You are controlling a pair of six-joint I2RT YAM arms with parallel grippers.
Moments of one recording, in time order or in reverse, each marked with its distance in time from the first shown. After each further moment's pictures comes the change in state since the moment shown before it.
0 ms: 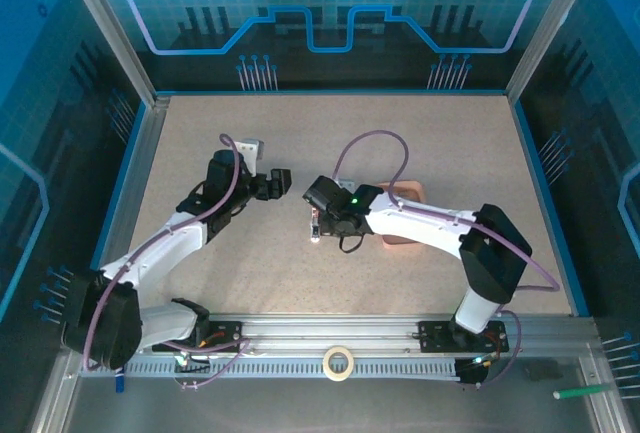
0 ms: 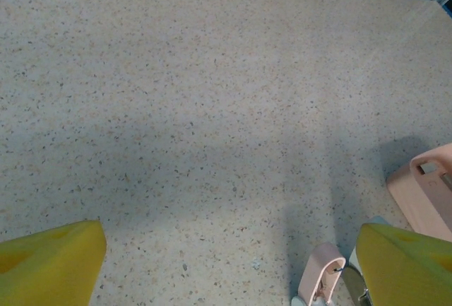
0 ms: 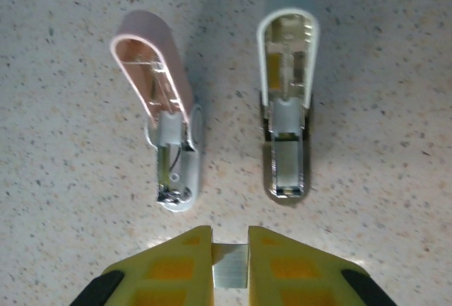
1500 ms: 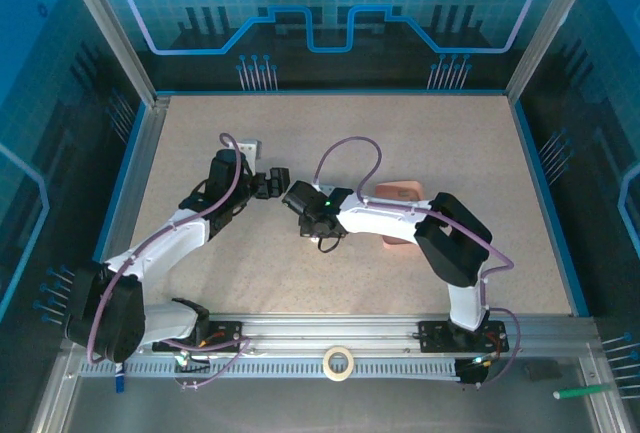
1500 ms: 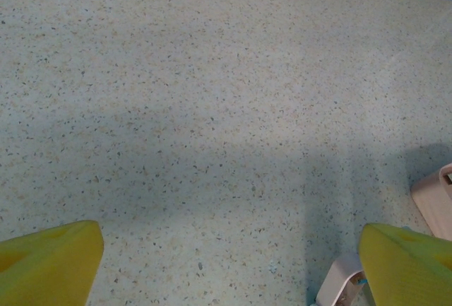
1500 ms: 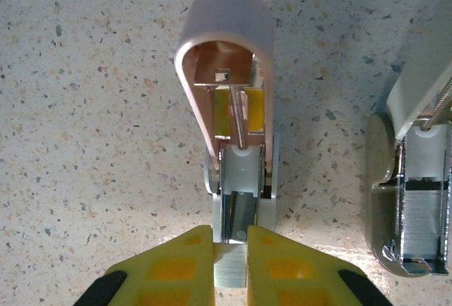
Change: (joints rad) left arm 0.005 0.025 0.005 -0.003 -0.045 -0.026; right arm 0.024 0.207 0.093 0.095 -0.015 0.047
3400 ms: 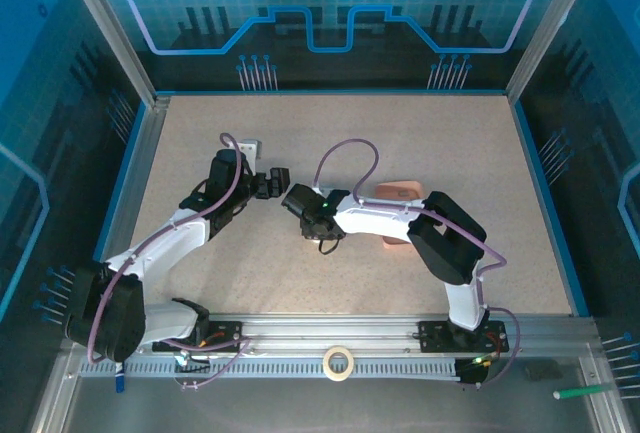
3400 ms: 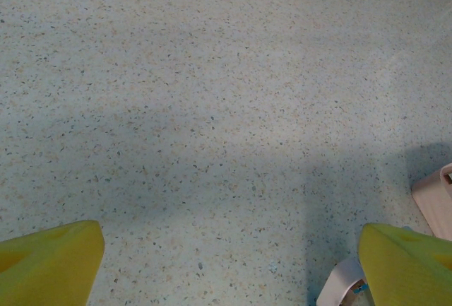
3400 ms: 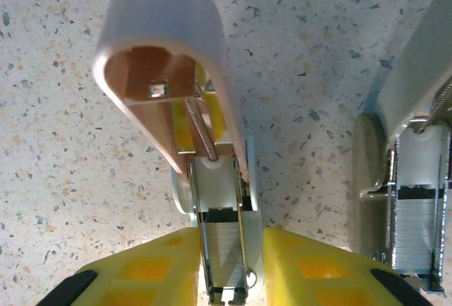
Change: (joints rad) left arm 0.000 0.003 0.000 0.000 0.001 0.000; right arm 0.000 0.033 0.001 -0.011 0.026 -0.005
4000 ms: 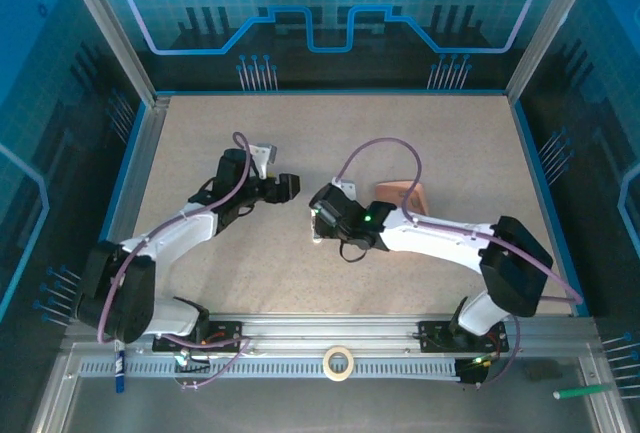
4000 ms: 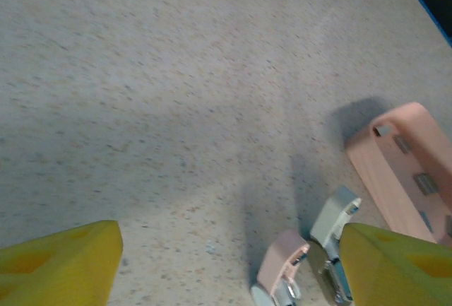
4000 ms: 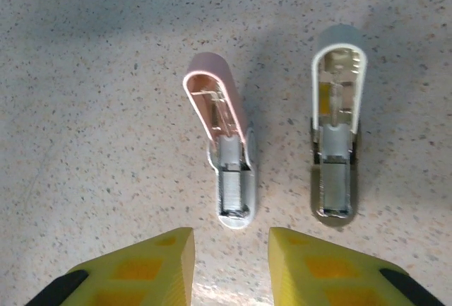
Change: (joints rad) left arm 0.000 0.116 0.001 0.080 0.262 0.000; right arm 0.011 -0.402 -0.306 0.187 0.026 -0.064
